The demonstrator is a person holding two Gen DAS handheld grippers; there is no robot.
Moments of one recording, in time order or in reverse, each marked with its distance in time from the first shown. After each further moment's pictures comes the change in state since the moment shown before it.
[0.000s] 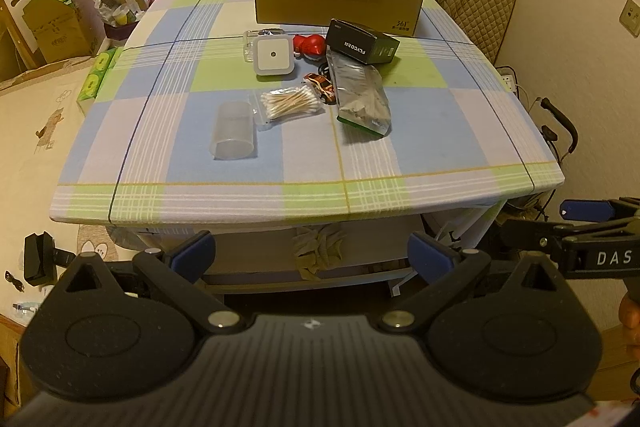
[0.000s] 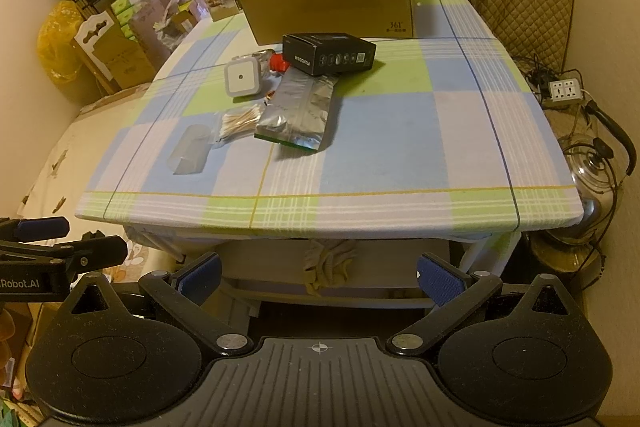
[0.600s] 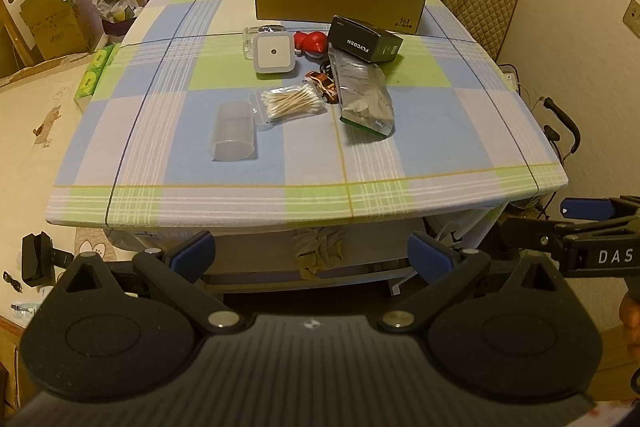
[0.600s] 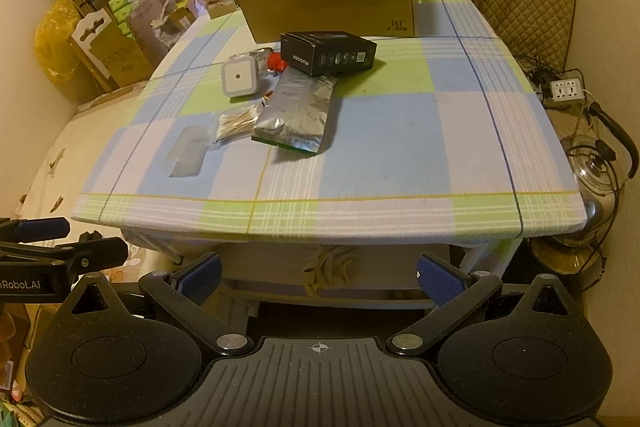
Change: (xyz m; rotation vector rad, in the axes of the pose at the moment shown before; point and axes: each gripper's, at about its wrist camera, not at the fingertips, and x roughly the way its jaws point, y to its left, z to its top) left arm 0.011 0.005 0.008 0.000 0.016 -0.006; right arm 0.010 0.001 0.011 0.004 0.016 -0.005
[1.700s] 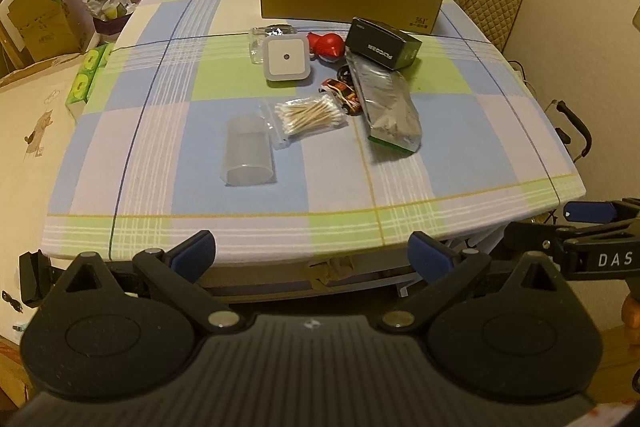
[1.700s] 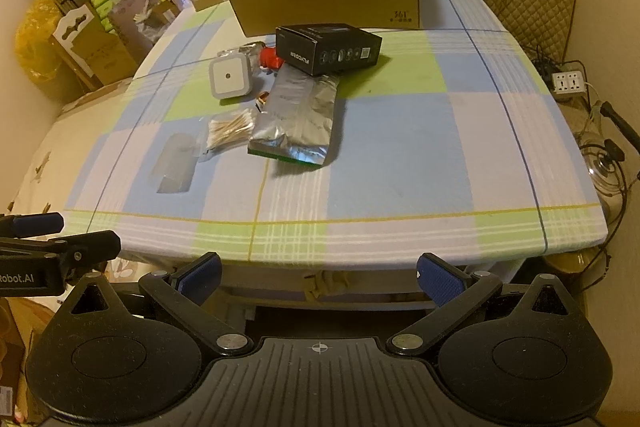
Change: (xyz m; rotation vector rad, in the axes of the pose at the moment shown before) left arm 0.034 0.035 0.038 0.017 0.034 -0.019; right arm 0.043 0.015 0.034 0.032 0.041 -0.035
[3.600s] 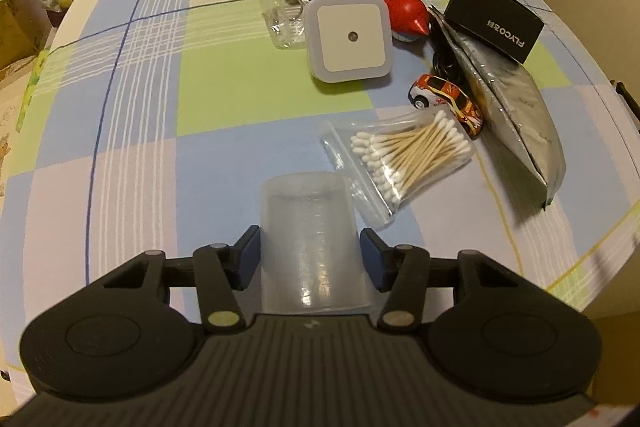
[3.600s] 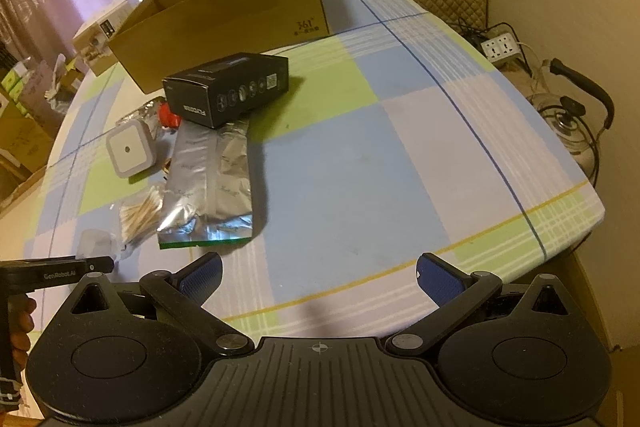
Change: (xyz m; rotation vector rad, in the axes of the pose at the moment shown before) left arm 0.177 0.079 0.080 0.106 0.118 -0.043; right arm 0.057 -0.032 0.037 0.277 -0.094 -0.137
